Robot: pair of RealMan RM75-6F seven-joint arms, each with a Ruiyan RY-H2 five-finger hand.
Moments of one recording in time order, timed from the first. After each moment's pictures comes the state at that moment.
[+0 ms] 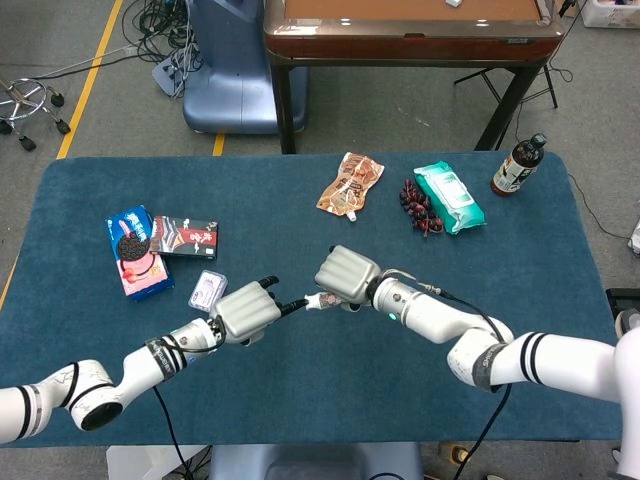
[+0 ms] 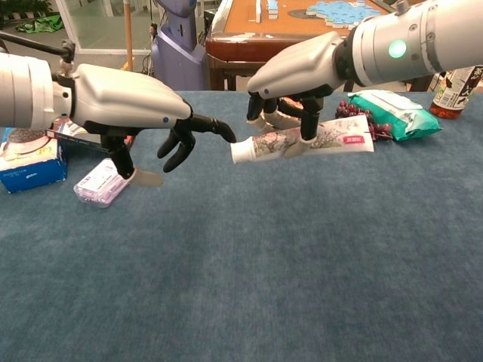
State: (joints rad) left arm -0.96 -1.20 -0.15 -1.75 1.39 0.61 0.33; right arm 1.21 -1.22 0.09 -1.60 -1.14 0.50 -0.42
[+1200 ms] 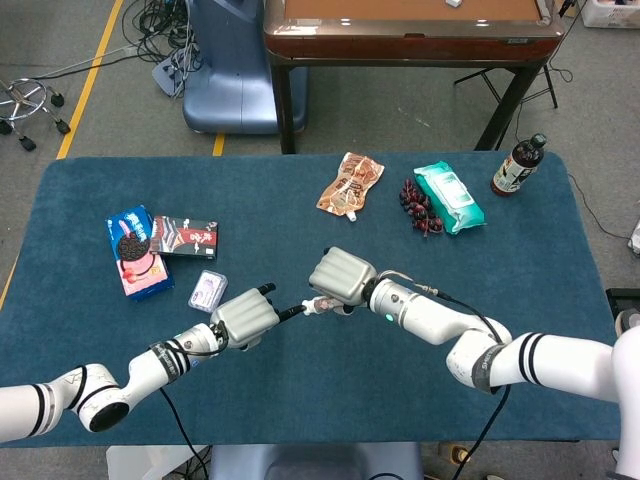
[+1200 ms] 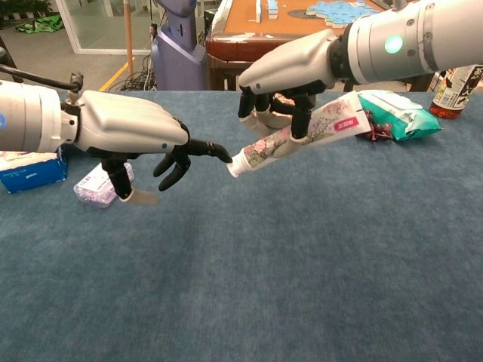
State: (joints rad) left arm -1.01 -1.24 -0.06 -1.73 1.30 0.63 0.40; right arm 1.21 -1.23 0.09 -1.61 -1.20 0.53 -0.31
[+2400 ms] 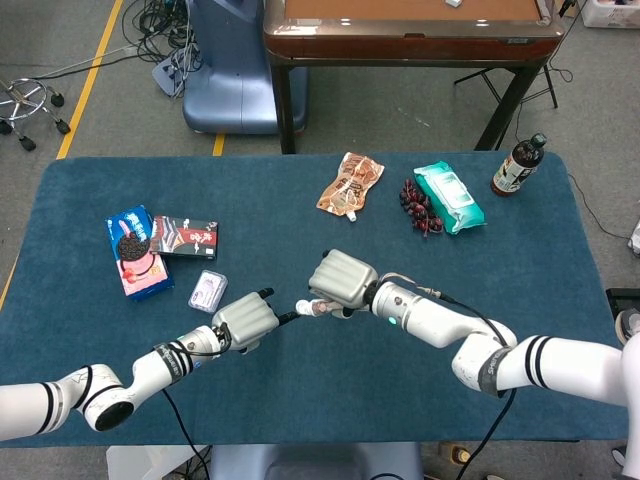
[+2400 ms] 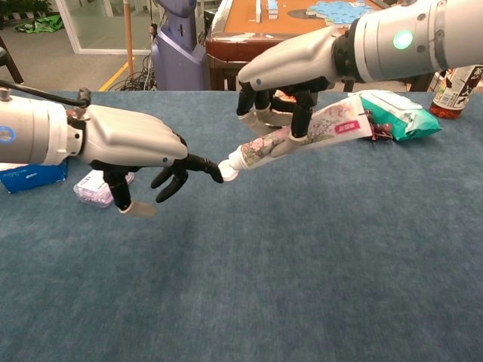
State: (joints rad) left arm -1.03 -1.27 -0.02 -1.70 1.27 0.63 0.39; right arm 1.18 -1.21 0.10 -1.63 -1.26 0.55 -0.24
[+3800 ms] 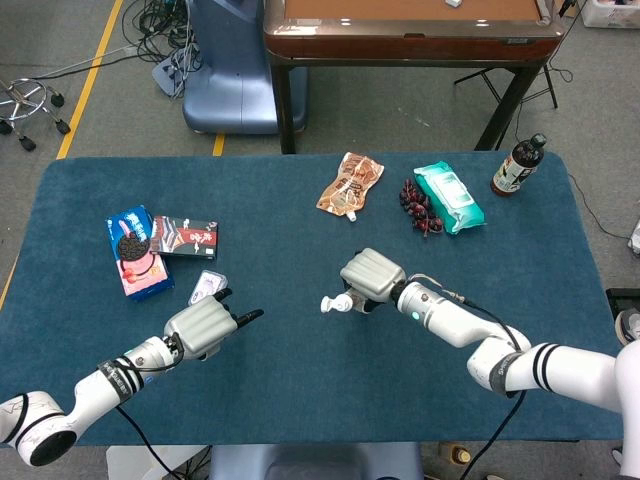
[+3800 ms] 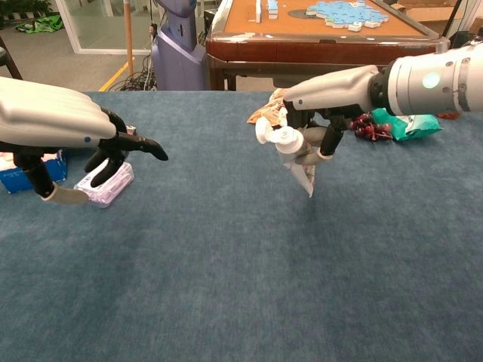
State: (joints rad) left arm -0.92 -1.02 0.05 -1.90 1.33 0.75 0.42; right arm 1.07 -1.30 0.07 -1.47 -1.32 0.57 -0.03
